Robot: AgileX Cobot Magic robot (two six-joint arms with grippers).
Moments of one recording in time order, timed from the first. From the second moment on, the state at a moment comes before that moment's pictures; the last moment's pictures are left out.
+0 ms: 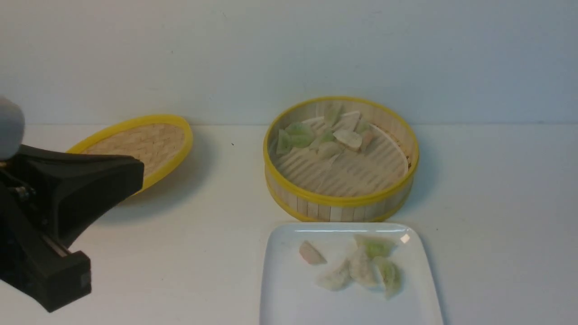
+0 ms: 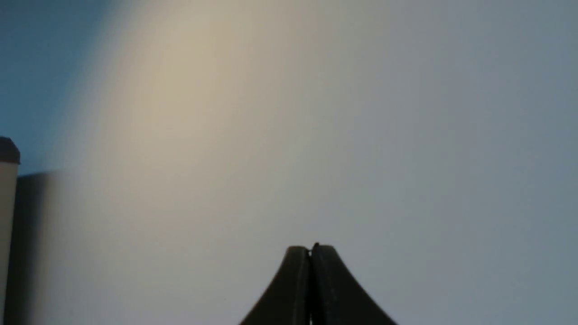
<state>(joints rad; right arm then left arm) 0.44 -0.02 -0.56 -0.12 0.18 0.18 -0.60 0.69 -0.87 -0.15 0.63 0.03</state>
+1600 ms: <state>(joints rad) 0.44 -0.02 -0.55 -0.13 0.18 0.18 -0.25 0.27 -0.30 -0.08 0.29 0.04</state>
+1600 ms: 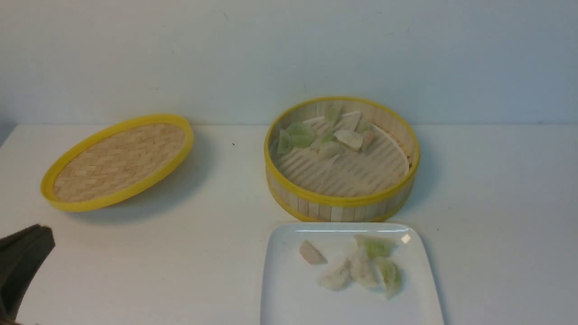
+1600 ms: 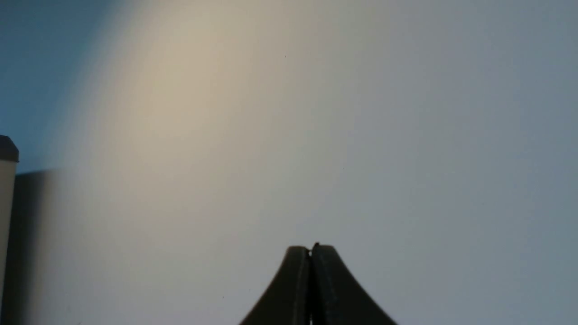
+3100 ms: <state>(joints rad) 0.44 -0.02 -0.55 -0.13 0.18 0.19 -0.09 -0.01 0.03 -0.05 0.38 0.05</state>
